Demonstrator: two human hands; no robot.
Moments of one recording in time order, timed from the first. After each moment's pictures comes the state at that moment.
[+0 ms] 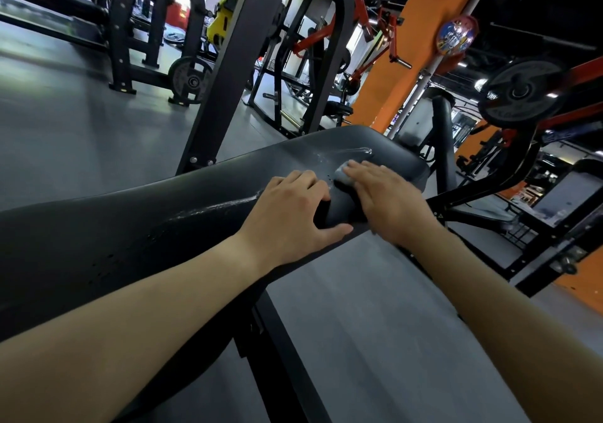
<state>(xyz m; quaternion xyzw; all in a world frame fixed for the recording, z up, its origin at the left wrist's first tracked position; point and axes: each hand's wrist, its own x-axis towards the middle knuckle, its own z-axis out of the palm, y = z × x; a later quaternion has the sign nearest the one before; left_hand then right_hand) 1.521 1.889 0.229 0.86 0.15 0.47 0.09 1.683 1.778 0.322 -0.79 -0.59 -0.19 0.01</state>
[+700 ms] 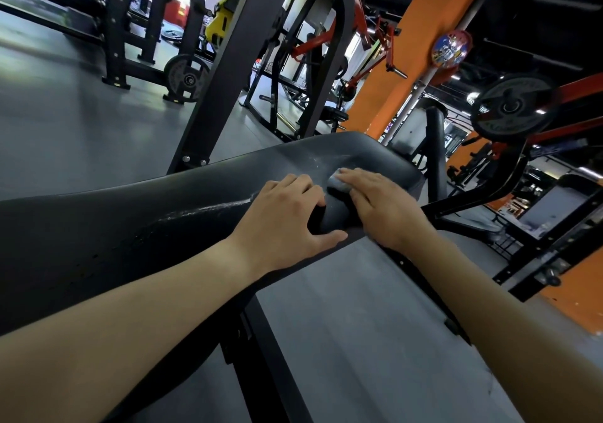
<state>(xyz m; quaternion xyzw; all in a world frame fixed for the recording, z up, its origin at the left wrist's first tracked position) 1.523 1.891 0.226 0.86 0.14 0.49 0.11 1.685 1.779 0.328 -0.77 -0.61 -0.17 0.04</state>
